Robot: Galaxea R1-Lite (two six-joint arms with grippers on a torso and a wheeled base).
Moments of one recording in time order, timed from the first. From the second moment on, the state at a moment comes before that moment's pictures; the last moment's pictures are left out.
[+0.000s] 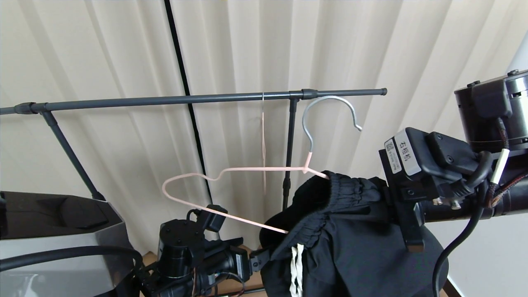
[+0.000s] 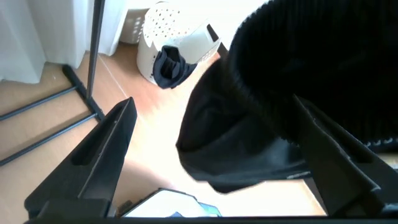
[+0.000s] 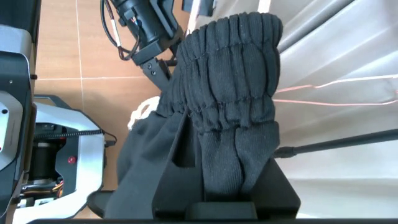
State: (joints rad) left arm -0.67 2.11 -0.34 -1.40 -0.14 -0.44; right arm 0.62 1.49 -1.07 0.17 0.52 -0.74
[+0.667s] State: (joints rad) left arm -0.66 2.14 -0.33 -1.53 -0.13 -0.48; right arm 0.66 1.47 -1.02 0.17 0.53 -0.74
